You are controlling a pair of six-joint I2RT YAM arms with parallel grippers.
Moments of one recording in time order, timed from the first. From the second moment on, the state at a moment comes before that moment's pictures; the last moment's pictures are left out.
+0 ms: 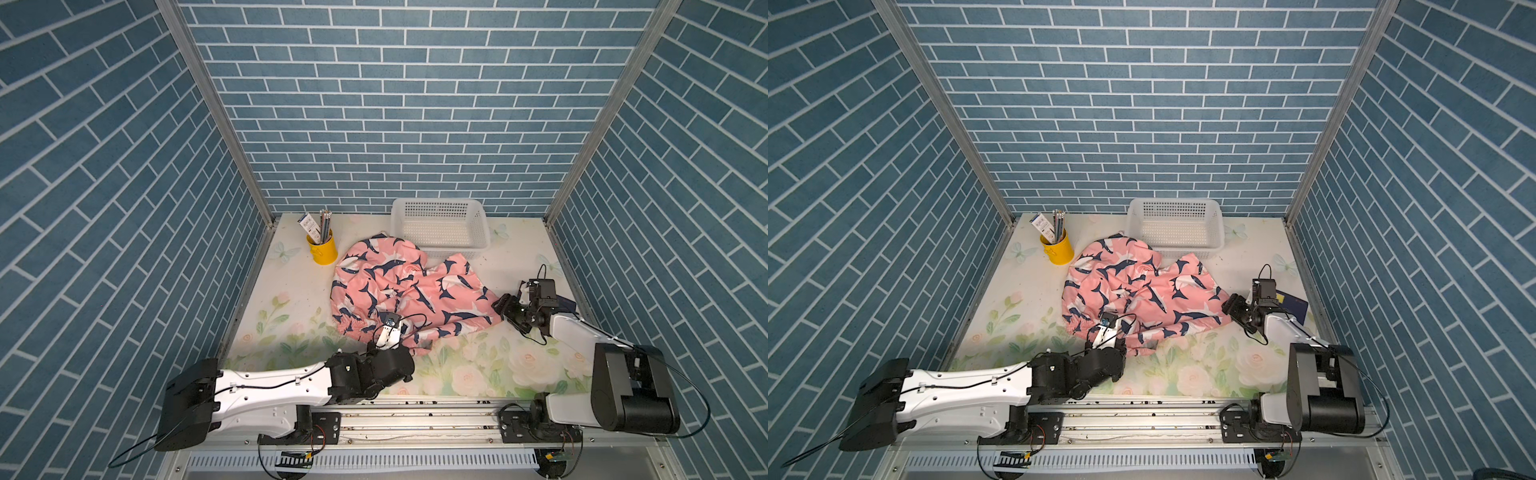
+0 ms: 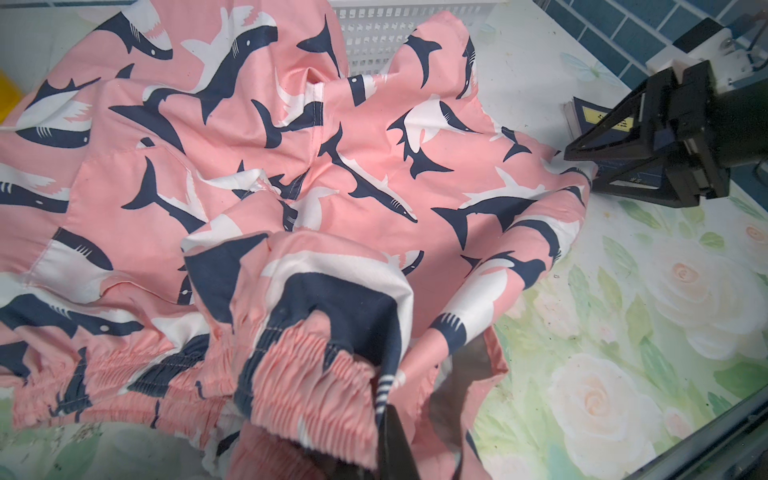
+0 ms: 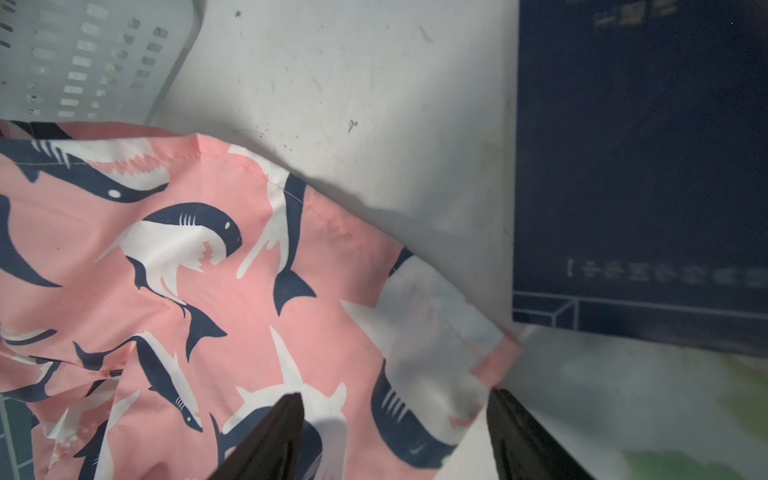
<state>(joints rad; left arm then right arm) -1.31 1.12 0.62 -0.31 -0.65 -0.74 0.02 1.35 0.56 -0.21 -0.30 0.61</state>
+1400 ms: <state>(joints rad) -0.58 1.34 2.09 -0.82 0.04 -0.19 0.04 1.23 2.05 -0.39 -0.44 0.64</state>
